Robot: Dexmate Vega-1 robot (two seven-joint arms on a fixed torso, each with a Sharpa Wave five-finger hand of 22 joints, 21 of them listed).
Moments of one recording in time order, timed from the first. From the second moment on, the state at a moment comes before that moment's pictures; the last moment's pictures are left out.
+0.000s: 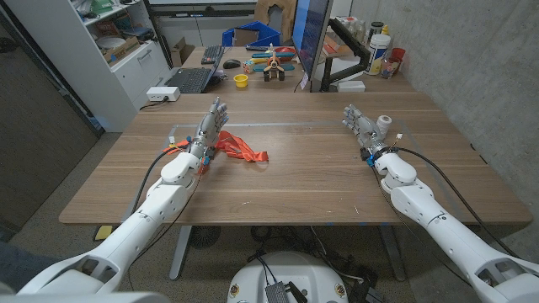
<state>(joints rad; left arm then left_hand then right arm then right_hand) 0.88 0.47 0.28 -1.34 -0.58 -0.25 -0.11 0.32 -0.02 0.14 0.13 0.31 0.02 0.06 0.20 0.18 0.00 0.00 0.20 0.19 -0.06 0.02 0.19 0.18 -0.15 -0.03 0.43 0.17 -0.92 -0.48 -0.30 -1.40 0.59 0.26 0.00 0.42 0.12 0.24 -0.04 0.18 0.26 0.05 0.20 0.19 0.21 0.08 0.24 0.18 0.08 0.01 0.20 0.18 0.07 -0.04 0.50 0.17</state>
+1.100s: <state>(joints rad) 0.86 0.07 -0.16 -1.30 -0.15 -0.15 -0.43 0.33 -0.01 0.14 0.13 0.31 0.03 0.06 0.20 0.18 0.00 0.01 0.20 0.19 -0.06 0.03 0.19 0.18 -0.15 -0.03 0.41 0.17 -0.93 -0.23 -0.04 -1.39 0.22 0.24 0.16 0.43 0.13 0.24 -0.04 0.18 0.28 0.04 0.20 0.19 0.22 0.07 0.24 0.18 0.09 0.01 0.20 0.18 0.08 -0.04 0.49 0.17</state>
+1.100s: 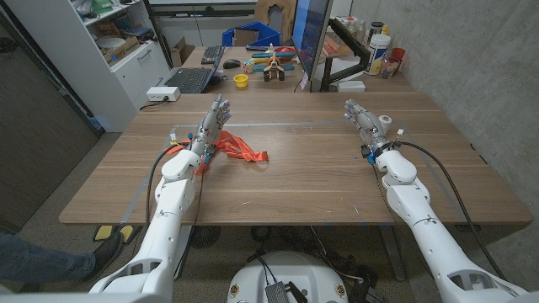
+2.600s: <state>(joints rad) 0.84 0.01 -0.27 -1.29 -0.08 -0.14 -0.53 0.34 0.00 0.13 0.12 0.32 0.05 0.06 0.20 0.18 0.01 0.01 0.21 0.19 -0.06 0.03 0.19 0.18 -0.15 -0.03 0.39 0.17 -0.95 -0.18 0.03 -1.43 0.01 0.31 0.13 0.43 0.10 0.23 -0.07 0.18 0.32 -0.01 0.21 0.19 0.29 0.03 0.25 0.18 0.13 -0.03 0.20 0.18 0.11 -0.04 0.46 0.17</state>
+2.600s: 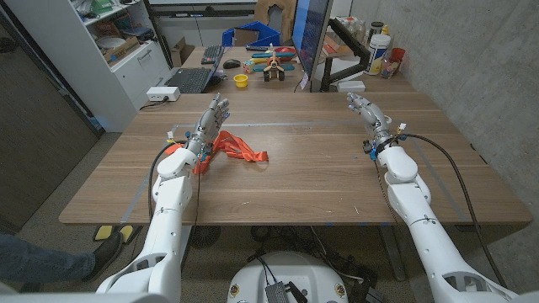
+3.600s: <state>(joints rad) 0.83 0.01 -0.28 -1.29 -0.09 -0.14 -0.55 0.35 0.01 0.13 0.12 0.32 0.05 0.06 0.20 0.18 0.02 0.01 0.21 0.19 -0.05 0.03 0.19 0.18 -0.15 -0.03 0.38 0.17 -0.95 -0.19 0.03 -1.45 -0.09 0.33 0.08 0.42 0.10 0.22 -0.07 0.18 0.33 0.00 0.21 0.19 0.30 0.03 0.25 0.18 0.14 -0.04 0.20 0.18 0.12 -0.03 0.44 0.17</state>
